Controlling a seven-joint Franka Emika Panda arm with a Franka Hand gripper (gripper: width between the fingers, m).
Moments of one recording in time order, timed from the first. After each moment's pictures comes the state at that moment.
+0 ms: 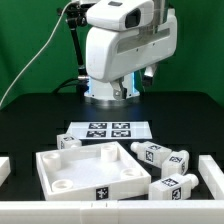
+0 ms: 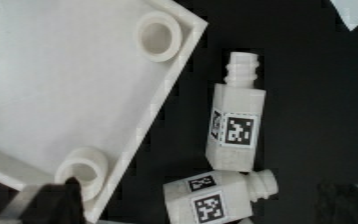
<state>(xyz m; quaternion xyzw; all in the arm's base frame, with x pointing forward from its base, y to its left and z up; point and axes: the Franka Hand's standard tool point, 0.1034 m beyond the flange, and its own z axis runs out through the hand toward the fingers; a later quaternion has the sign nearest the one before) 0.527 0.050 0.147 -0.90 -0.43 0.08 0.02</state>
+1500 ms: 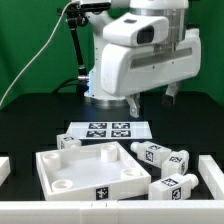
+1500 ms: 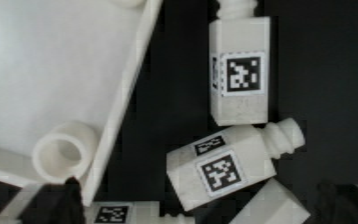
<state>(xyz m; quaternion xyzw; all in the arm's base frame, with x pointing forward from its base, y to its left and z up) 0.542 0.089 0.100 -0.93 -0.36 0.03 0.01</state>
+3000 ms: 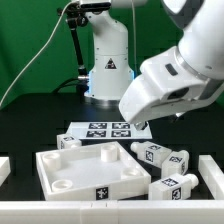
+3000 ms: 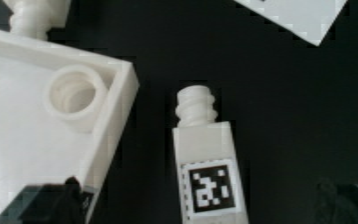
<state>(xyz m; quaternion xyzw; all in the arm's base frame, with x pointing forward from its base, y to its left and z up) 0.511 0.095 0.076 -0.89 -0.29 0.34 -0.11</state>
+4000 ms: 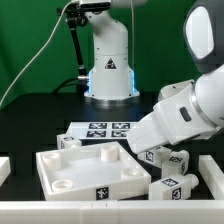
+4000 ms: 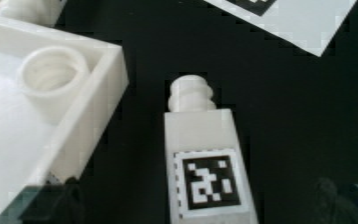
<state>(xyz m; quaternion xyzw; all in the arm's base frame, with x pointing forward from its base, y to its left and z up) 0.515 0.099 0.044 -0.85 -0.30 0.41 -0.12</state>
